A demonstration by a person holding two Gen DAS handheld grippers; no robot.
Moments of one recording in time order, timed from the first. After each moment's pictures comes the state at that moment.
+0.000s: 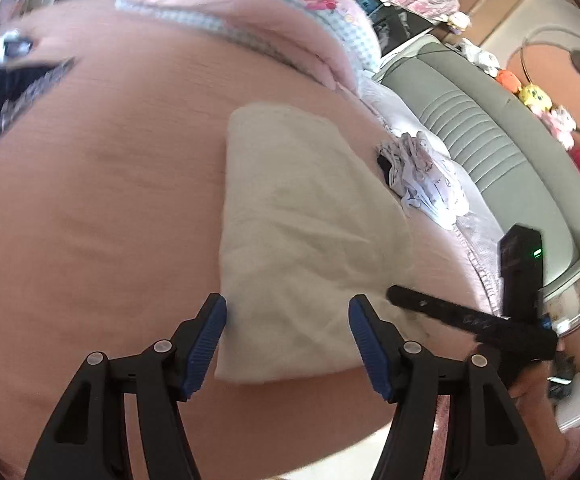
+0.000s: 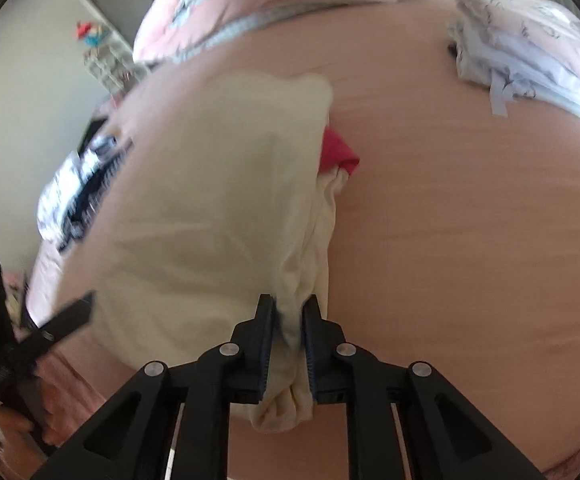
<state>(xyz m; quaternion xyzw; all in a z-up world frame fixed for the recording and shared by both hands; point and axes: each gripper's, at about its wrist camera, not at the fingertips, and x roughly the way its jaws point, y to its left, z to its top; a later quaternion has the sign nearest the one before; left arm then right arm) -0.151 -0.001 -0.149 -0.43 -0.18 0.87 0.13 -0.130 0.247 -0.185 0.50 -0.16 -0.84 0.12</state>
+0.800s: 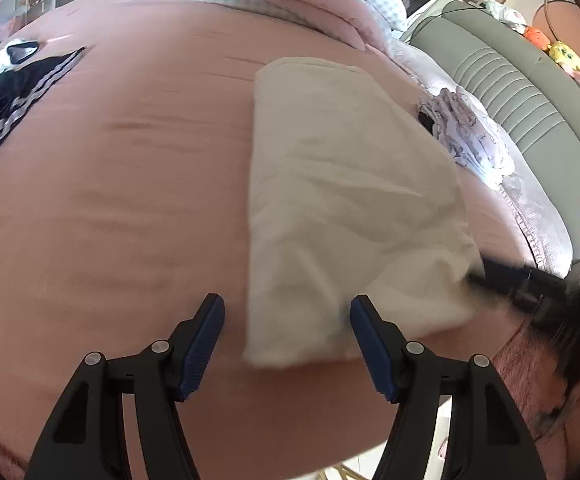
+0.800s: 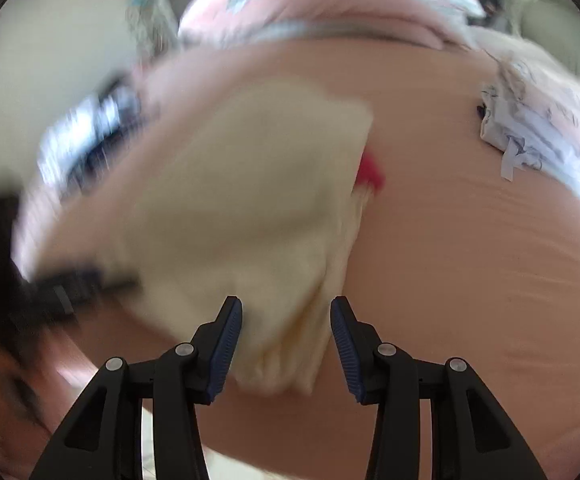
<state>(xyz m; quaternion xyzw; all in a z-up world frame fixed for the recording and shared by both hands) -0.150 -0.006 -0.183 -0.50 -0.14 0.85 0.10 -0.104 0.218 -0.178 0.51 0.02 -0.85 0.13</state>
